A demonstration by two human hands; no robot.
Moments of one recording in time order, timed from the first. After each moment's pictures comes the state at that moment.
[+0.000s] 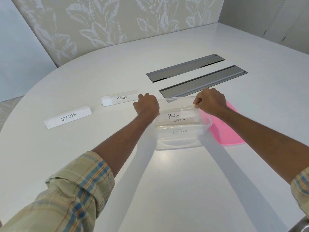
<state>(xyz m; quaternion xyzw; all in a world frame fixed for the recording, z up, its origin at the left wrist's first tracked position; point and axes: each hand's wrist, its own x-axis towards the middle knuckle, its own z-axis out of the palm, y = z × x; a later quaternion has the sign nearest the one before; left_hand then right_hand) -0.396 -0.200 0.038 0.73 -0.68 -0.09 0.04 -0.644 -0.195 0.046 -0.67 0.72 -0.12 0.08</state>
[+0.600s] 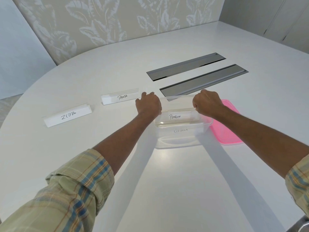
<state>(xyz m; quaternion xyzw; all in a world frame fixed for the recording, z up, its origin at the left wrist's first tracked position) -0.393 -0.197 0.037 0.69 -0.72 -0.09 0.02 -0.634 -0.199 0.038 -0.76 0.64 0.08 -0.08</state>
